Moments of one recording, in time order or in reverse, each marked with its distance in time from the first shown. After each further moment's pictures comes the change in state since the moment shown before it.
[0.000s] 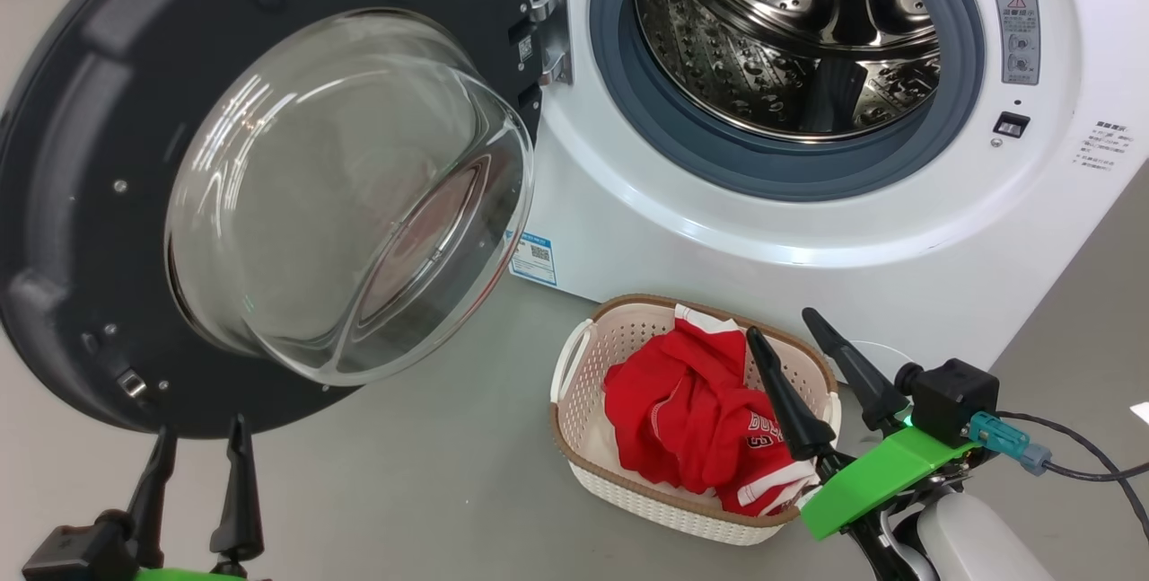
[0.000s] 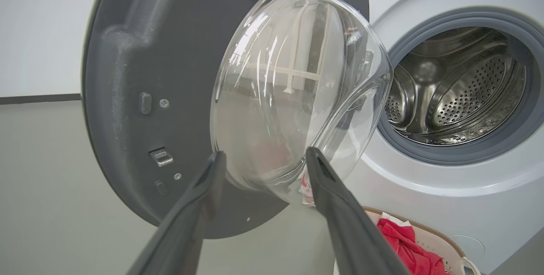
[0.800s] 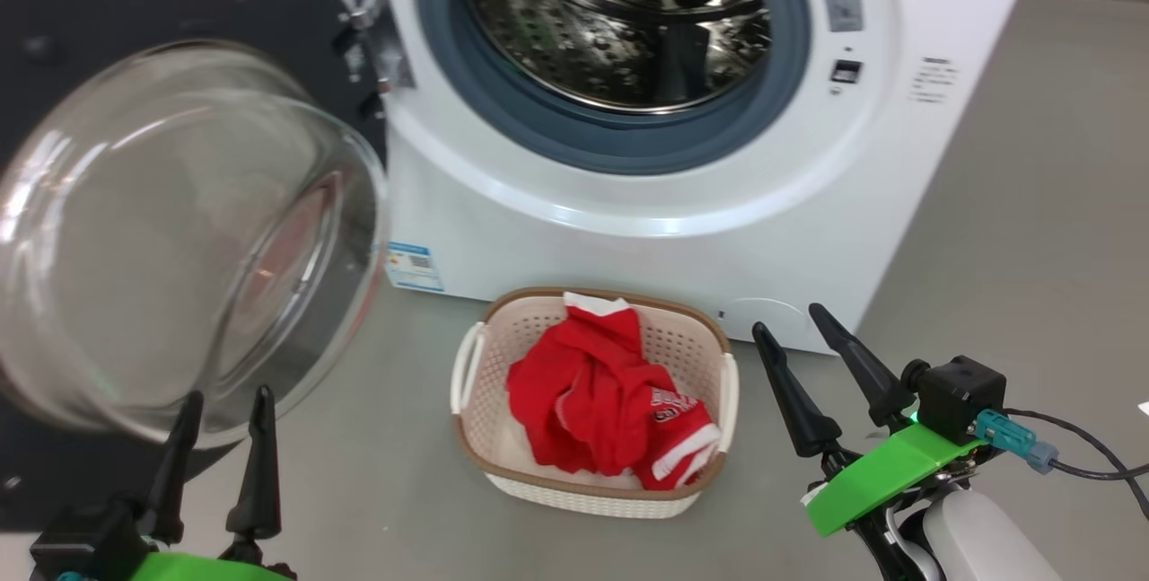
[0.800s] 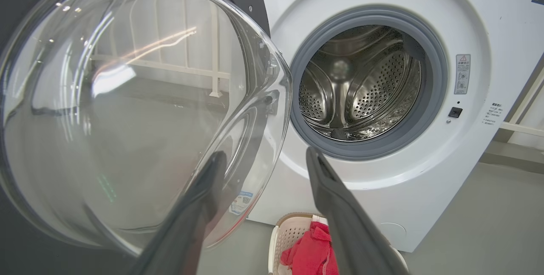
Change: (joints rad) left arm -0.037 -0.009 -0.011 -0.015 0.000 -0.073 -0.009; right arm 0.000 -0.006 -0.010 -0.008 -0.009 0.000 0.000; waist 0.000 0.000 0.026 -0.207
